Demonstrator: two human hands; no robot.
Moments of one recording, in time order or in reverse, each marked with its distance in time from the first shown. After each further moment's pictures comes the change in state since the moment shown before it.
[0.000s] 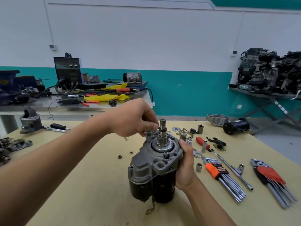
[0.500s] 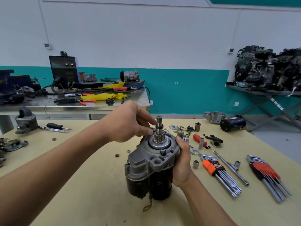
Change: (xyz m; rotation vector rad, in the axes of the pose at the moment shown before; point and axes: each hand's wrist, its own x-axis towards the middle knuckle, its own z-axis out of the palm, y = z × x) left_hand -0.010 0.000 0.017 -0.198 0.124 -0.100; right_hand 0.001 0.001 -0.001 -0.011 0.002 -0.014
